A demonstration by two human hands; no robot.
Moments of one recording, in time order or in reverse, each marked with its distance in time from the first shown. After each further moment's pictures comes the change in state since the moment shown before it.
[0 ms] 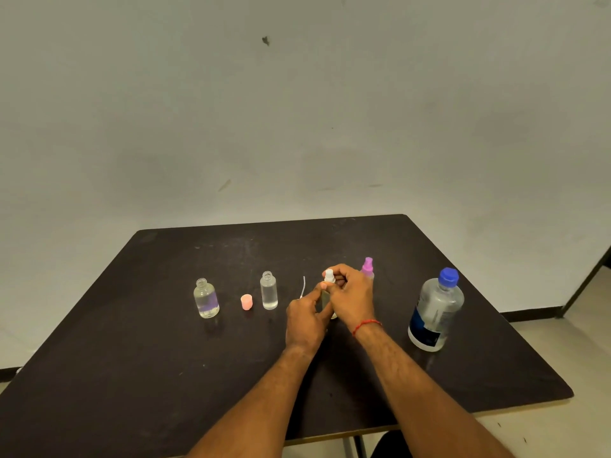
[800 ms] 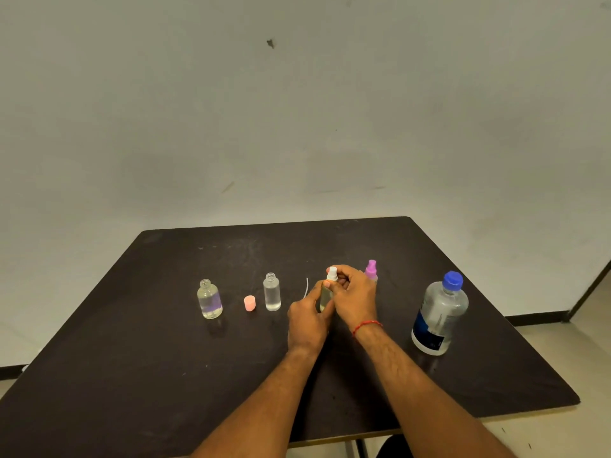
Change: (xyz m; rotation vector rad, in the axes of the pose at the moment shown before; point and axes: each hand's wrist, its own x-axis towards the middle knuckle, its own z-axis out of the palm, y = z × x) left_hand 0.002 -0.004 0.002 -0.028 0.026 0.017; right_hand 0.006 0.004 0.005 0.009 0.063 -0.020
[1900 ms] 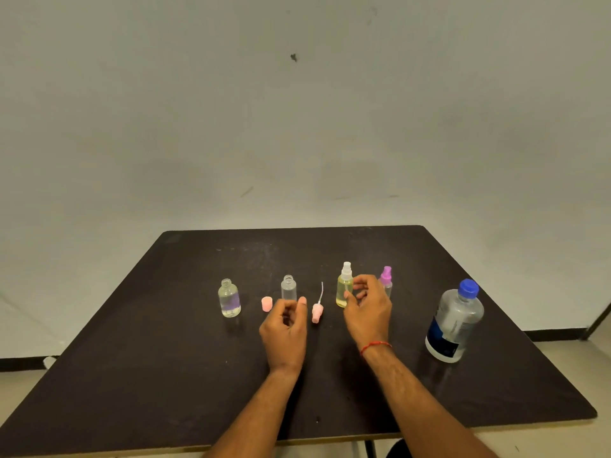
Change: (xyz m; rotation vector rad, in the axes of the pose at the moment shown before) left_hand -0.029 -0.002 -0.057 -0.106 0.529 -0.012; right_hand -0.029 -0.004 0.006 -0.088 0.185 -0.098
